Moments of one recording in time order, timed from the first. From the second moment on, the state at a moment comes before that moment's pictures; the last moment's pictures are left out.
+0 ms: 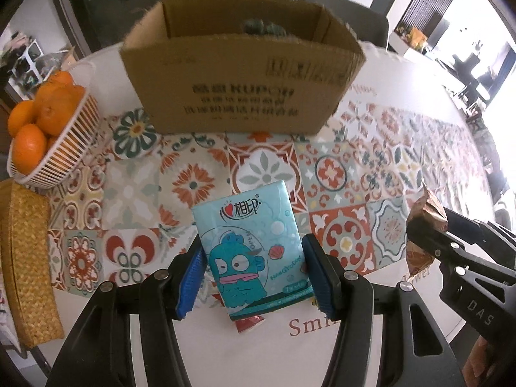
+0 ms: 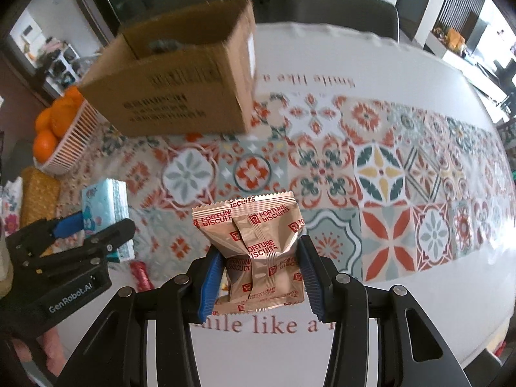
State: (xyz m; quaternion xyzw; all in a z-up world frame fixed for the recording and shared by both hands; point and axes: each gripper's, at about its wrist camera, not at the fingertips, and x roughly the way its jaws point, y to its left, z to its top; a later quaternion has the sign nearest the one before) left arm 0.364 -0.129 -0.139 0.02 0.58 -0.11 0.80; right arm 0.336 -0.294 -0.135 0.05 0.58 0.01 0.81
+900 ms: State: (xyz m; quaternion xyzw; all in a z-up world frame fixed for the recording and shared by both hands) left arm 0.379 -0.087 -0.010 -0.01 0.46 -0.12 0.88; right arm 0.353 -0.258 -0.017 0.09 0.43 0.08 0.90
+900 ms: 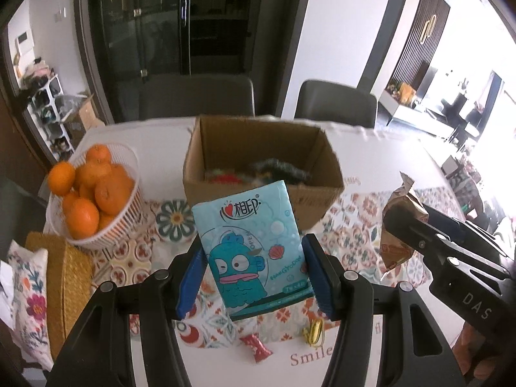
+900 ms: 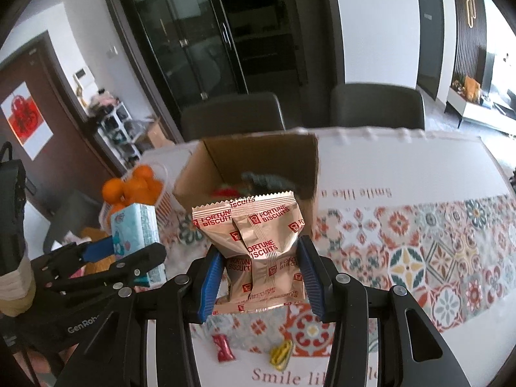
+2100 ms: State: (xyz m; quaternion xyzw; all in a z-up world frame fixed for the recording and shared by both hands) left arm 0.494 -0.091 0.005 -0.04 0.44 -0.12 0.89; right arm 0.468 -0.262 0.015 0.10 0.37 0.10 0.92
